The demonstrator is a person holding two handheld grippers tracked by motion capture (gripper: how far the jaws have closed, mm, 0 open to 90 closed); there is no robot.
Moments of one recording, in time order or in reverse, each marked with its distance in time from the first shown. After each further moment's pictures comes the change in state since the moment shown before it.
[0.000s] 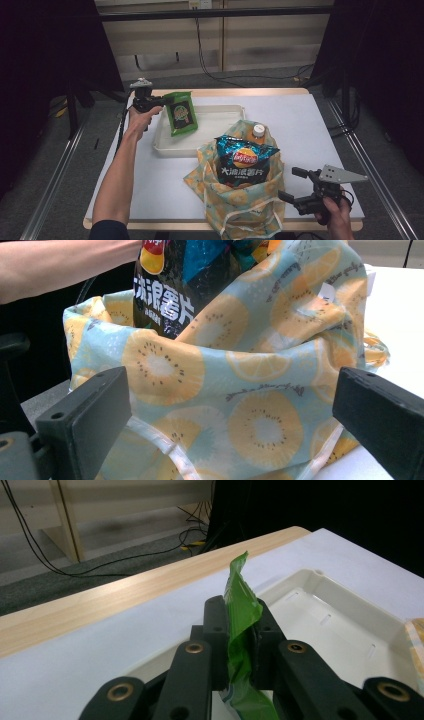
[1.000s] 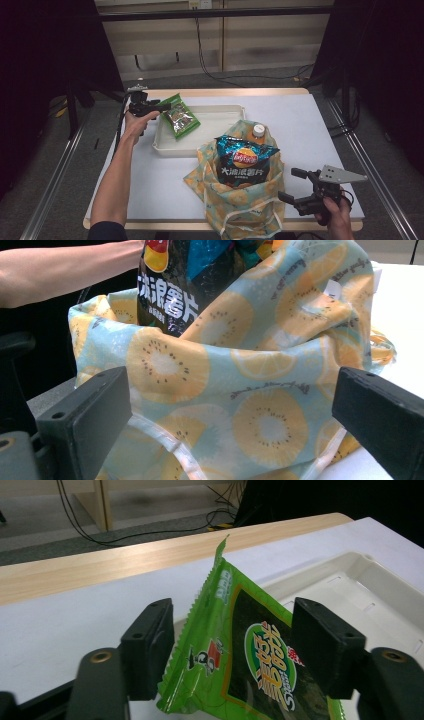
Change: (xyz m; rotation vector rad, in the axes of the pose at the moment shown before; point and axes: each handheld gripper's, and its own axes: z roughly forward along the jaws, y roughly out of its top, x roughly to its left) left arm 0.017 -0.022 -0.004 0.068 0.101 -0.102; right arm 0.001 0.000 0.000 0.006 0.014 0.007
